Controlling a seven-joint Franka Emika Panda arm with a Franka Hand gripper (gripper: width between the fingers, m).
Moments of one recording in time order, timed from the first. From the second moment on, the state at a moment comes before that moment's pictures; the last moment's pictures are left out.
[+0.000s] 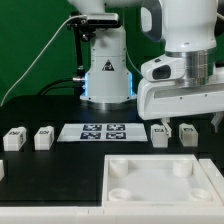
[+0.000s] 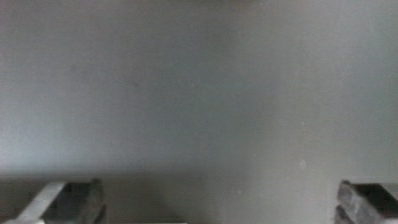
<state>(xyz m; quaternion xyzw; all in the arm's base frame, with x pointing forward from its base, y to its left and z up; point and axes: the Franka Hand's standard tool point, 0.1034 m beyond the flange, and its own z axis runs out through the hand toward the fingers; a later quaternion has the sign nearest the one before) 0.452 0.151 0.048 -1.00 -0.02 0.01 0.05</state>
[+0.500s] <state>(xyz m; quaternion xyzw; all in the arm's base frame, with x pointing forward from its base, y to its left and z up) 0.425 0.151 0.031 -0.97 -0.03 0.22 0.03</state>
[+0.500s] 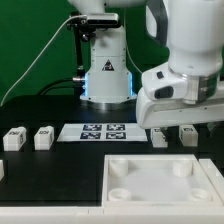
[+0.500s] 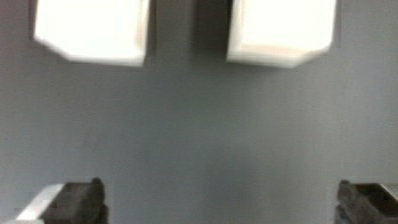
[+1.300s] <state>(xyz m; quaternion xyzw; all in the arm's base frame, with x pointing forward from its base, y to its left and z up) 0.399 0.171 0.021 -0.88 -0.03 0.47 0.01</state>
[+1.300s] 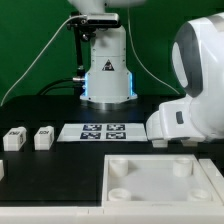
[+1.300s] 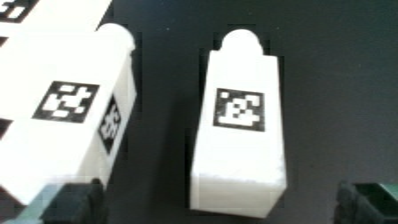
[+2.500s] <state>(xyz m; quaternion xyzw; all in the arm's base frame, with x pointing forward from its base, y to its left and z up) 0.371 0.169 0.001 -0.88 -0.03 0.47 0.00</state>
